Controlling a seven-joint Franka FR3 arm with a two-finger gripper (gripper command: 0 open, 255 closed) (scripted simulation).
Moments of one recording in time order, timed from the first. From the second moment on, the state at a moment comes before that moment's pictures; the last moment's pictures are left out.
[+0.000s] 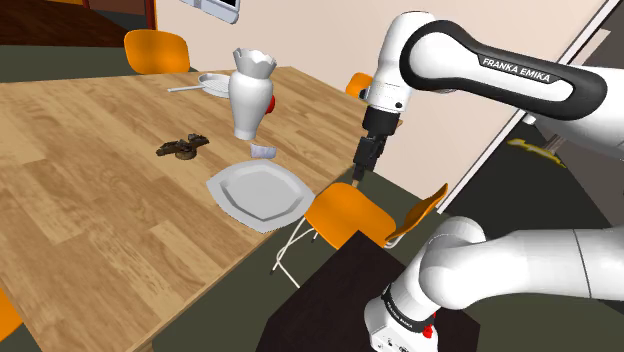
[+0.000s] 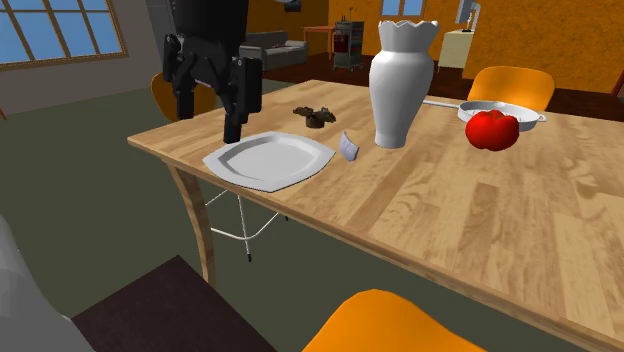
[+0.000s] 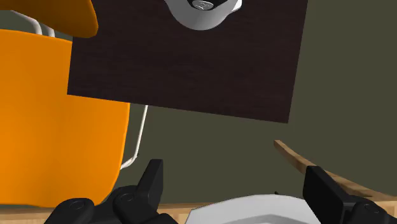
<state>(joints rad) 0.01 -0.78 -0.06 -2.45 0.07 1.48 -0.14</state>
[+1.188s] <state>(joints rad) 0.12 -0.14 -0.24 -2.08 0.10 1.73 -0.72</state>
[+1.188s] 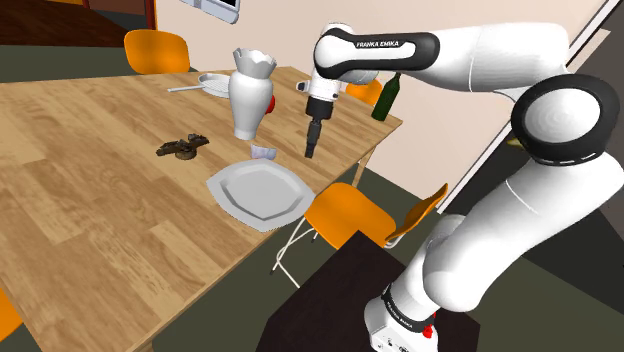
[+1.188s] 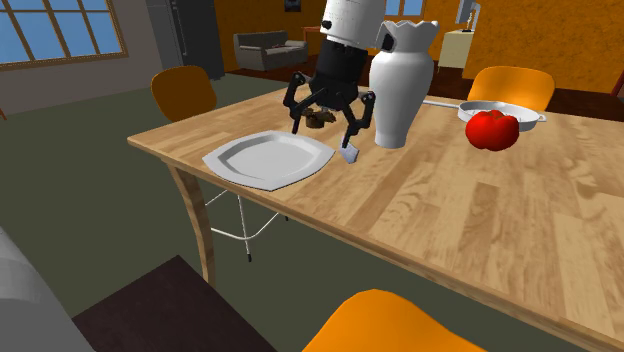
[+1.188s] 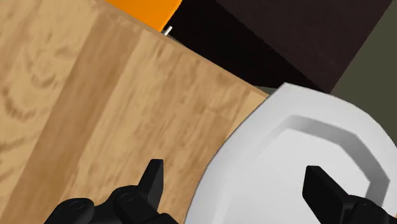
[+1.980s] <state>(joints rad) 0.11 0.35 -0.21 -1.52 0.23 1.69 -1.07</state>
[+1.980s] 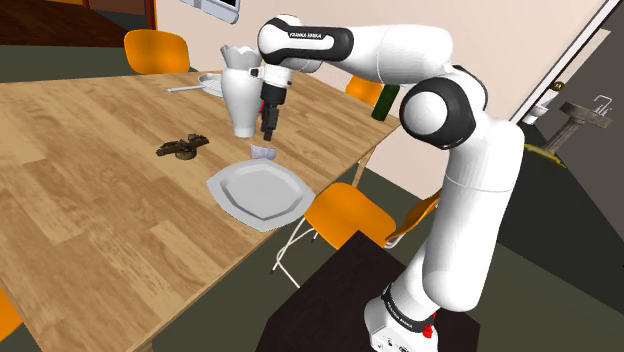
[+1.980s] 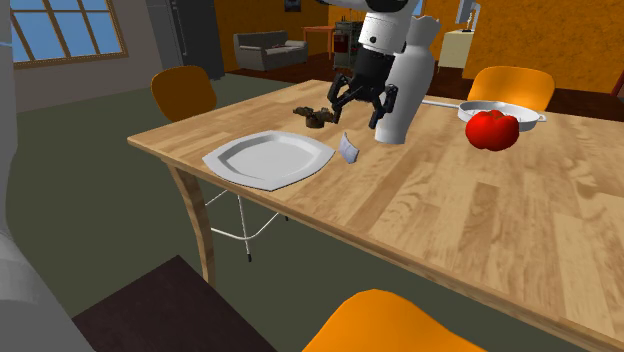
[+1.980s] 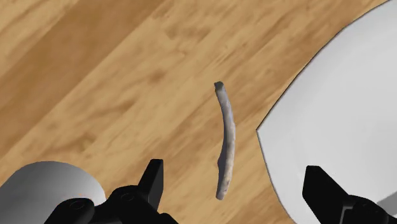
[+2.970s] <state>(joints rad) 0.10 0.33 -0.18 -1.61 0.23 1.88 -1.10</state>
